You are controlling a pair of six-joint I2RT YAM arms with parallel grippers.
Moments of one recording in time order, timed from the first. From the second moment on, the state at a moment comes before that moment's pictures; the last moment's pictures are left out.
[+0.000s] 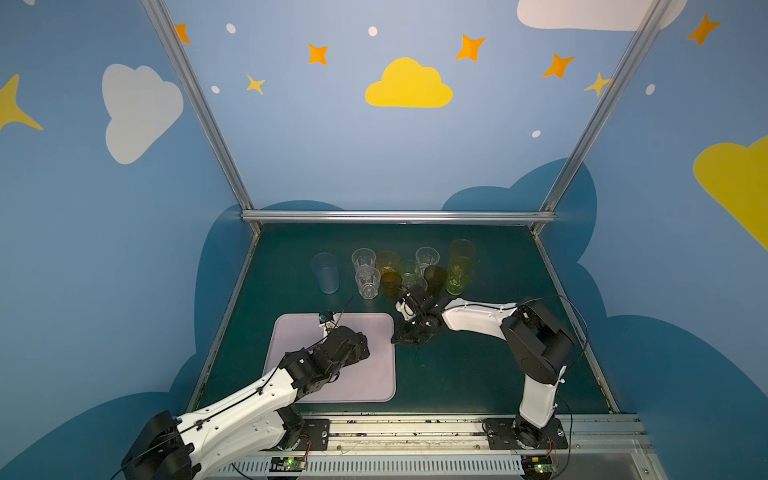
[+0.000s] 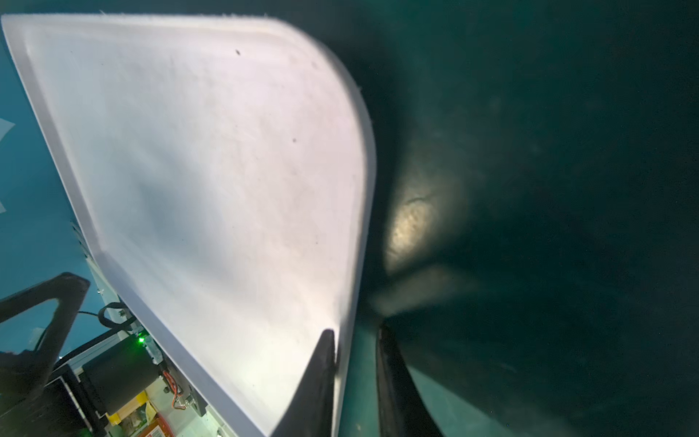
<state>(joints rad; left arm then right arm) -0.80 0.93 0.46 -0.43 -0.31 -1.01 0.84 1.89 1.10 -0.36 -0.41 0.72</state>
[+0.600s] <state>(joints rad) -0.80 0.96 0.48 -0.43 -0.29 -1.01 0.85 1.91 1.16 -0.44 -0.35 0.70</state>
